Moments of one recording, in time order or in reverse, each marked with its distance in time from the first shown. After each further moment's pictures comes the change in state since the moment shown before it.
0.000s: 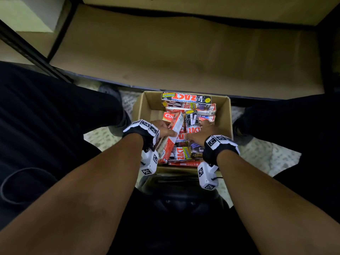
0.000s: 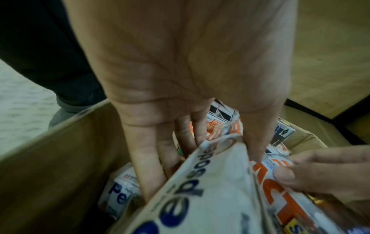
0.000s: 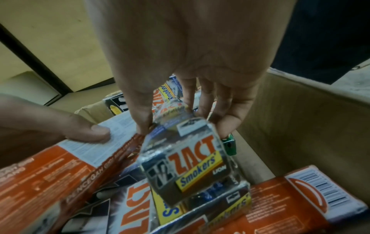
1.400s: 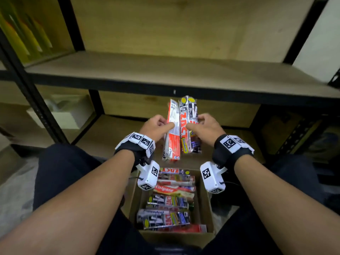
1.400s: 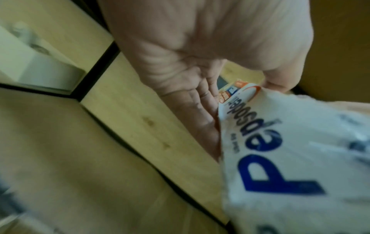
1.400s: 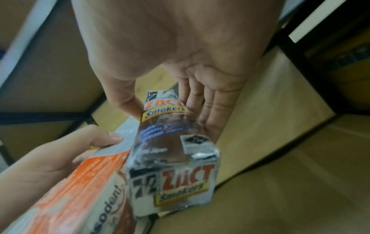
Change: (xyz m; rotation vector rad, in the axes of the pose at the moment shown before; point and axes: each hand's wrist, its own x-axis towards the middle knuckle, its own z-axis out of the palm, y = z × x) left_hand -0.221 0.131 -0.116 -0.355 0.600 0.720; right_hand -0.195 -0.109 -0.197 0.339 0.447 -0.623
